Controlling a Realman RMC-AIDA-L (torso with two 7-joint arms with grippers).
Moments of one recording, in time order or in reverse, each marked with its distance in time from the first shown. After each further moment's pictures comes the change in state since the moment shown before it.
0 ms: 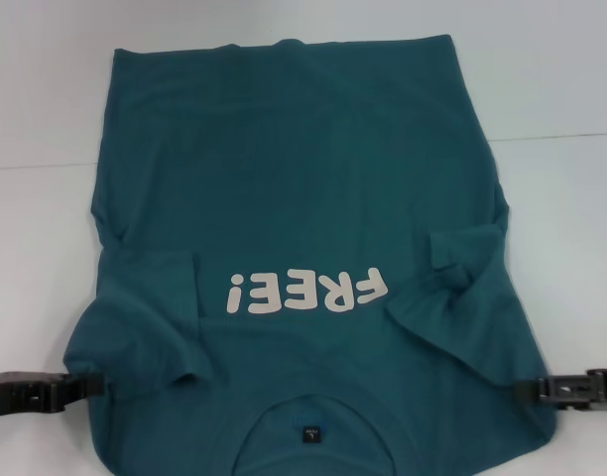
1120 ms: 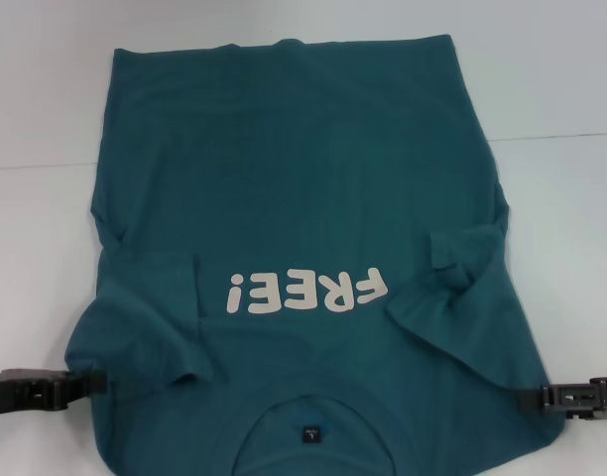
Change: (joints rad) left arm -0.006 -0.002 0.002 0.000 0.000 -0.001 0.003; right arm -0.008 -0.002 0.005 0.008 -0.022 0.014 0.002
